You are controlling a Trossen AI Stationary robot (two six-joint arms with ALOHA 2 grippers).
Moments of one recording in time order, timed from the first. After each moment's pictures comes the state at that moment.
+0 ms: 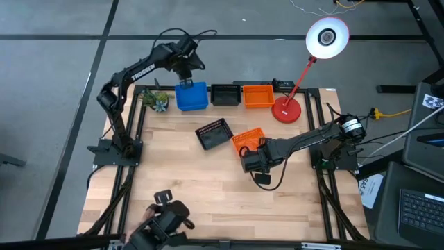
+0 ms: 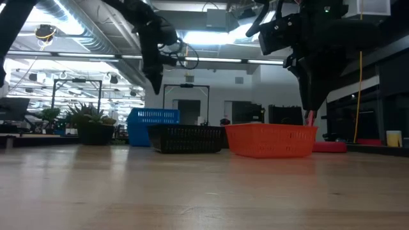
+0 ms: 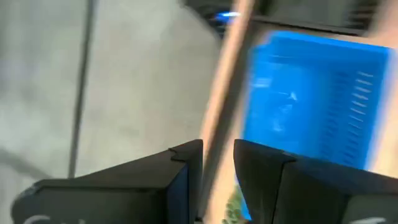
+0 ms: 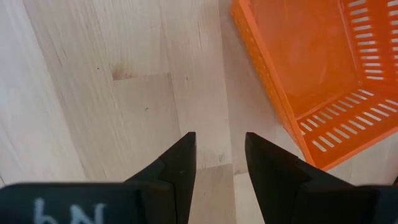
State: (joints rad) left arm 0.86 1.81 1.70 -0.95 -0.17 0.64; right arm 0.26 1.74 1.28 -1.08 0.17 0.39
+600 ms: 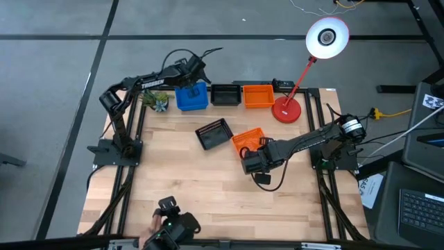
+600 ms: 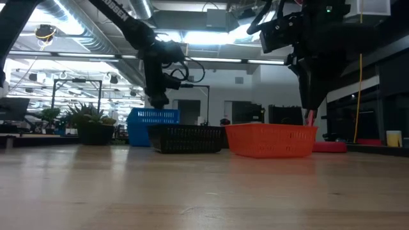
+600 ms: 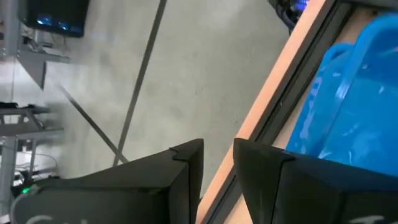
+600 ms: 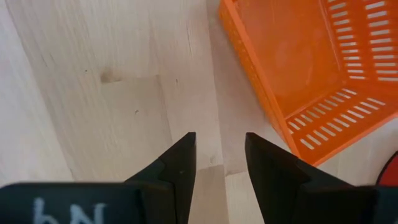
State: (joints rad) left arm 0.76 1.82 1.36 -0.48 -0.51 0.50; right arm 0.28 1.74 1.28 -1.09 0.22 0.41
